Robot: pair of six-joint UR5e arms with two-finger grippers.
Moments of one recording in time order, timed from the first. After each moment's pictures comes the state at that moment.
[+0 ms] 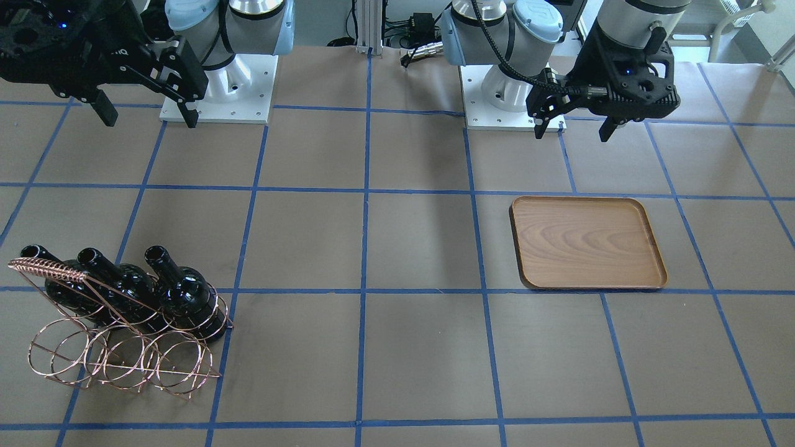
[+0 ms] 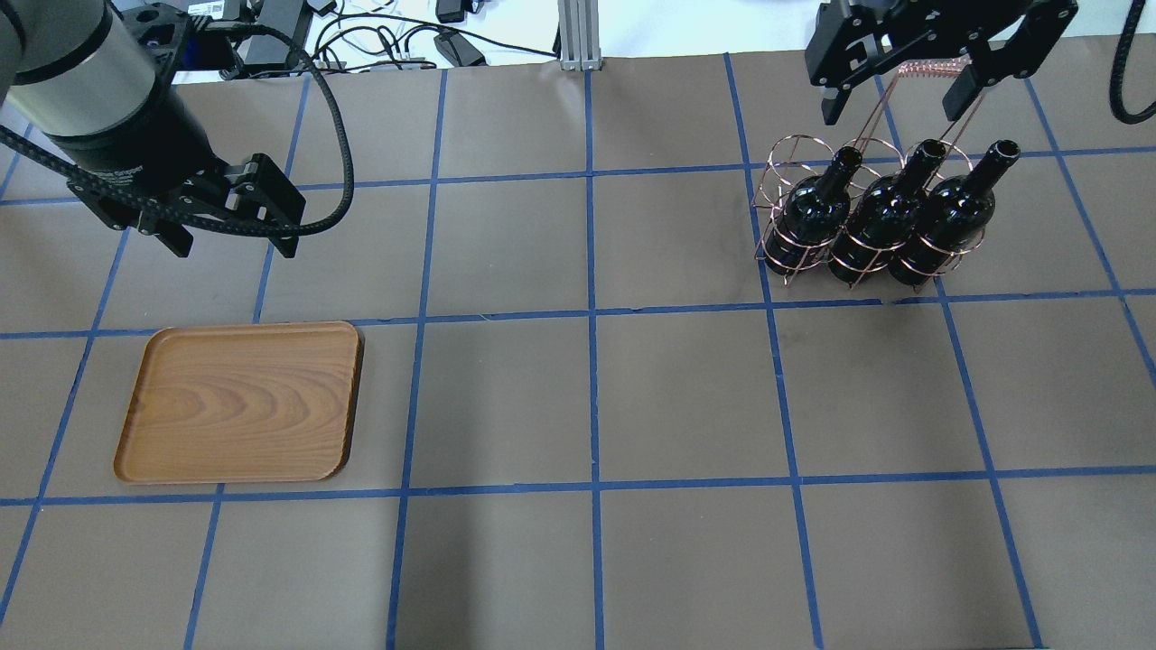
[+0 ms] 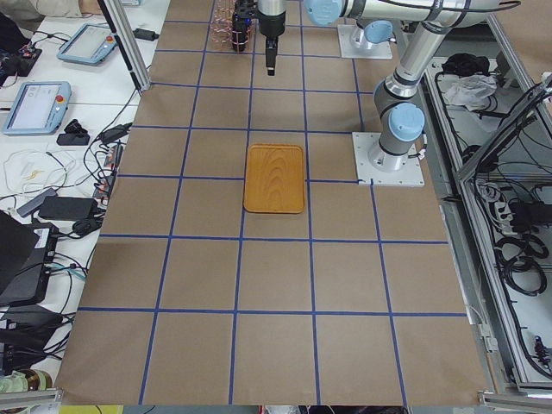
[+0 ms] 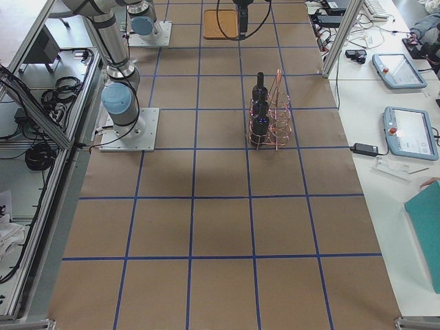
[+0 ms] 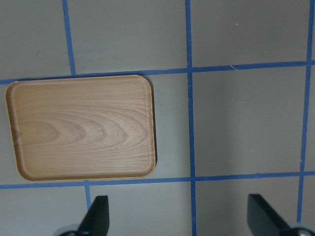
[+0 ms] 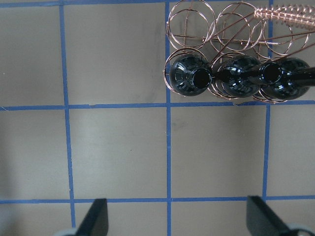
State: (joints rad) left arm -1.49 -1.47 -1.60 -1.64 1.60 0.13; right arm 1.57 -1.54 1.32 -1.39 -1.56 0.00
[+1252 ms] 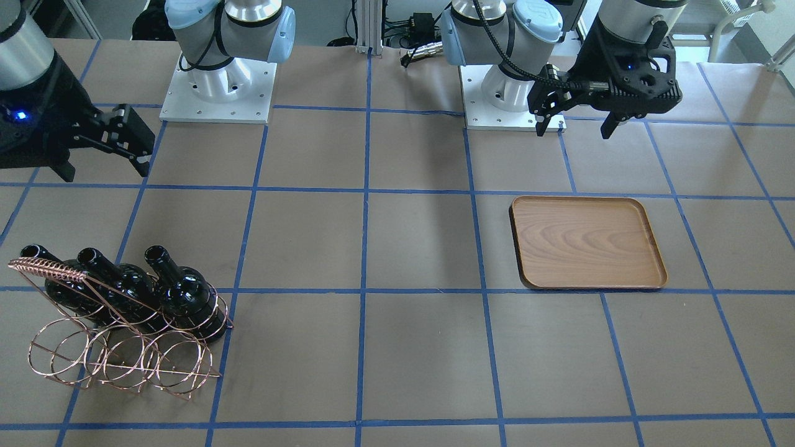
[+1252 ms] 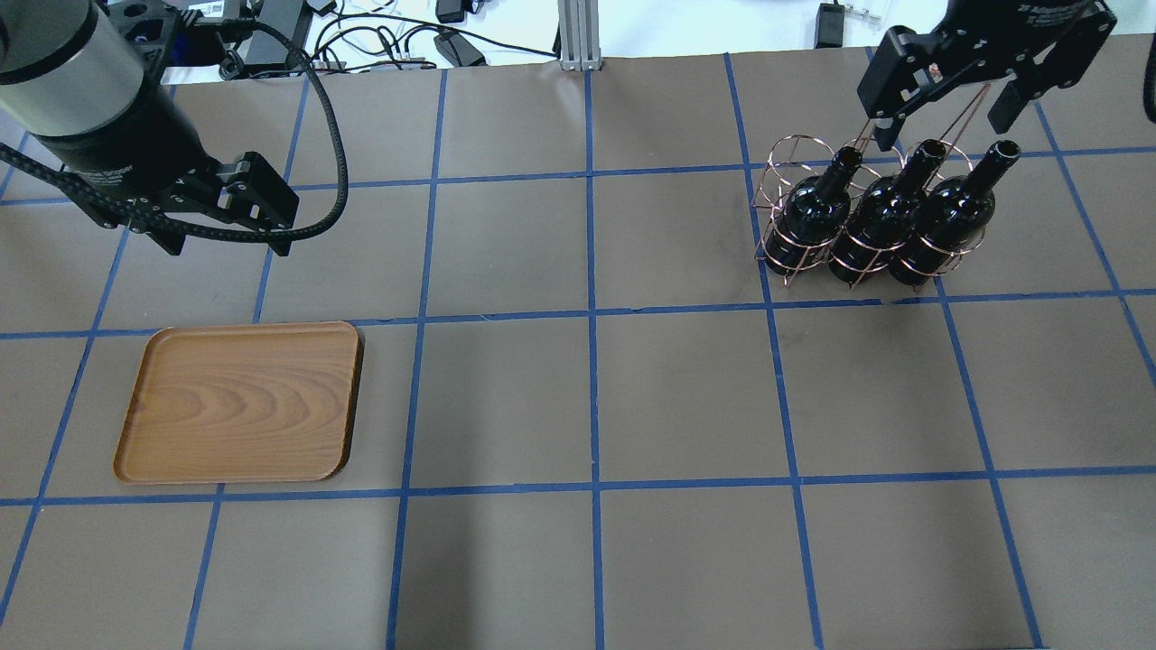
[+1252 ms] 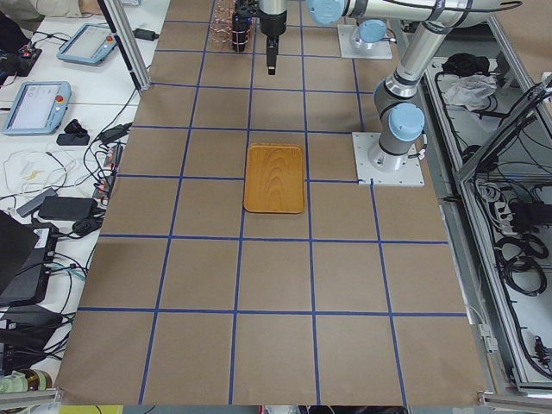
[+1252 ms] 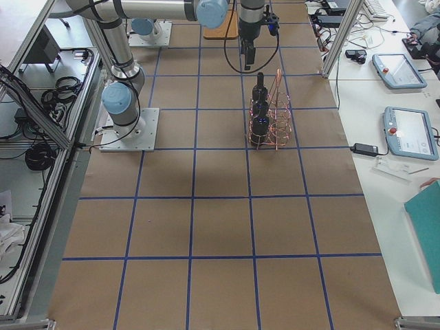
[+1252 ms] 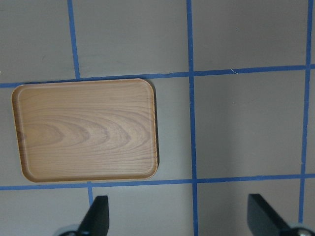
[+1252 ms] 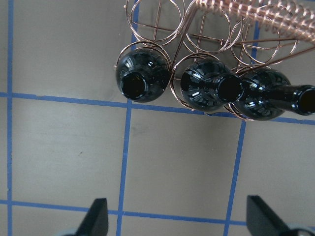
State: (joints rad) left arm -1.48 -1.47 -1.60 -1.64 1.60 0.13; right arm 1.40 -1.52 1.53 -1.59 -1.56 -0.28
